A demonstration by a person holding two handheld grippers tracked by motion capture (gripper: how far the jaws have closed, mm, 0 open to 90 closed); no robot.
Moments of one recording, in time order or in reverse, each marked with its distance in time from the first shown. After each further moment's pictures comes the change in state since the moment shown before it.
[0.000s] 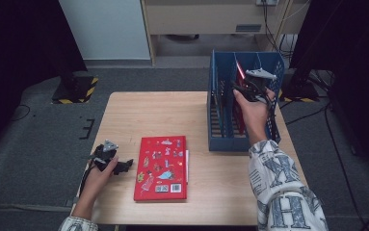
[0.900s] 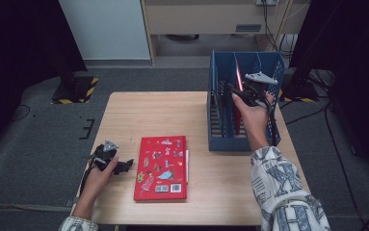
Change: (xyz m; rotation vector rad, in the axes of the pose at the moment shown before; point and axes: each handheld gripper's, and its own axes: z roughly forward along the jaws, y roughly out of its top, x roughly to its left) left arm 0.000 0.001 0.000 0.001 -0.001 0.003; right arm 0.009 -0.007 -0.014 -0.038 0.069 0.002
